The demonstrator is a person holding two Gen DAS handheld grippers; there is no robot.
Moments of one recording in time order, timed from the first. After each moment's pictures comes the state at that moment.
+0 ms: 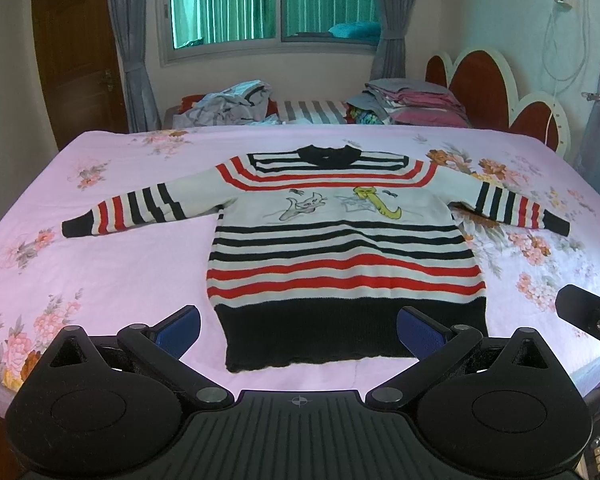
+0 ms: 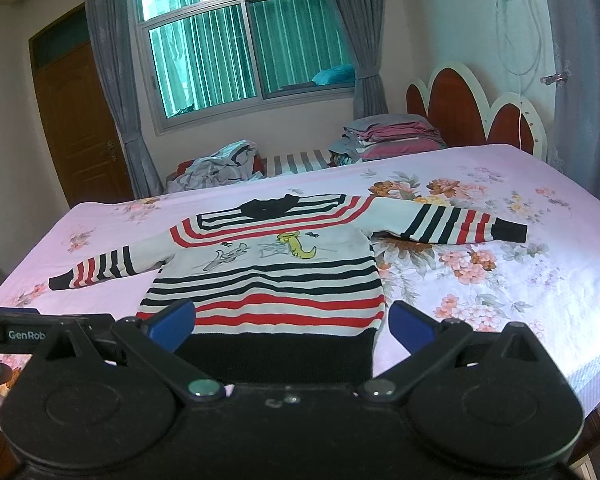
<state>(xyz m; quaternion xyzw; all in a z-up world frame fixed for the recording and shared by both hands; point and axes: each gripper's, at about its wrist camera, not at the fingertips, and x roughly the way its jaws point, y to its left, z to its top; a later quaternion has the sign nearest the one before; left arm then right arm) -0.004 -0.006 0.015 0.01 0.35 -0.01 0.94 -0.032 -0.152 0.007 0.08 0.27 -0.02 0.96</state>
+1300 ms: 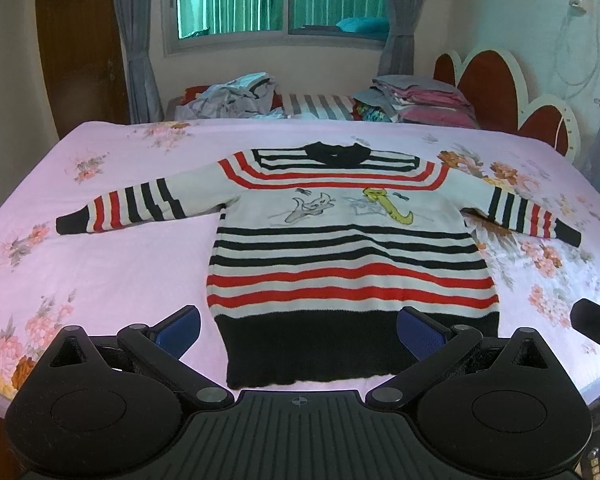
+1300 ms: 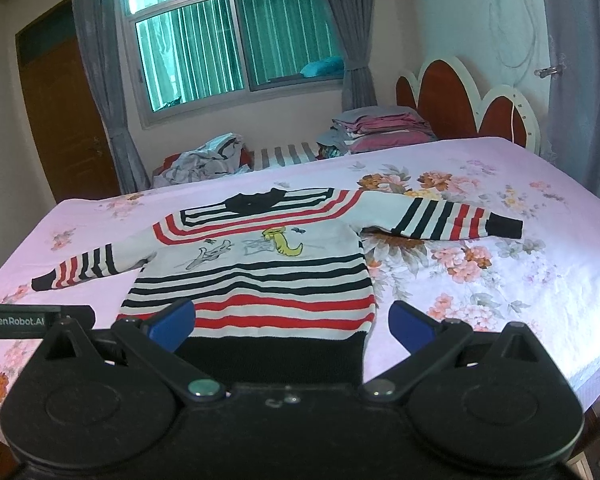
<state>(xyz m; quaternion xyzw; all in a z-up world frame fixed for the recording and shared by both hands) 0.032 0.003 0.008 0.00 0.36 0.00 0.93 -0.008 -0.163 -0.002 0.08 0.28 -0.04 0.96</state>
